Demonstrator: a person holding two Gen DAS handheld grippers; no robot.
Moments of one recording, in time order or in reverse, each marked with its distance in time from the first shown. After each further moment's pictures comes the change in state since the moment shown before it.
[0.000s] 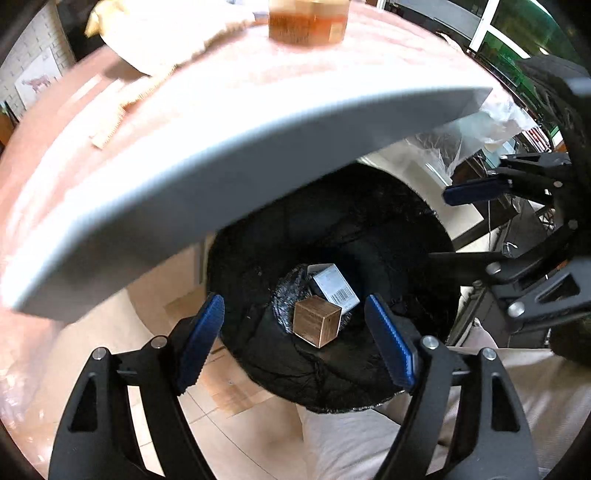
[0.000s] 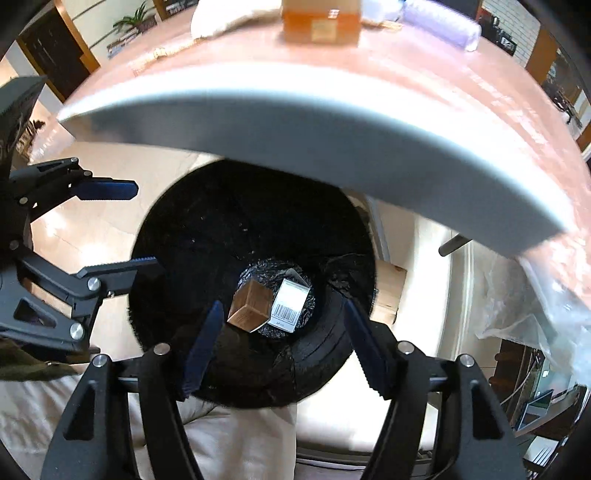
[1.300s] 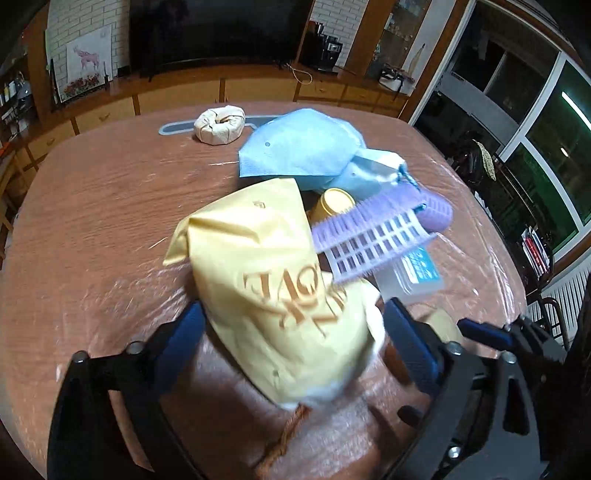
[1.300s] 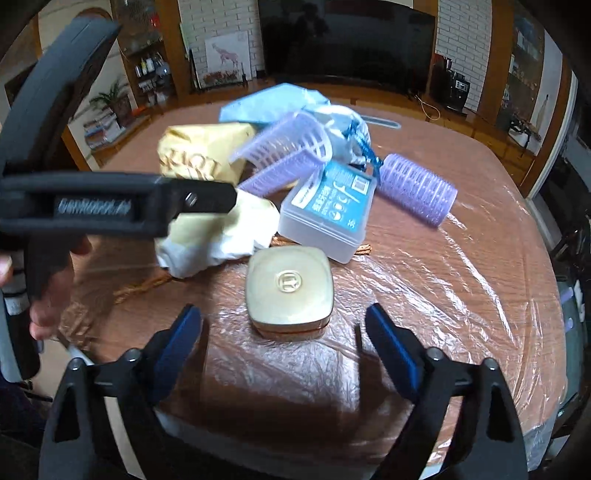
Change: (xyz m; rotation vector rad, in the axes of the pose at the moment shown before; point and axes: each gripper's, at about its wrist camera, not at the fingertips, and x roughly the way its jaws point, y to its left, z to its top) left arm -0.028 0.110 0.164 -0.277 -0.209 -0.070; right arm -0.032 -0.003 0.124 0.093 -0.291 -0.112
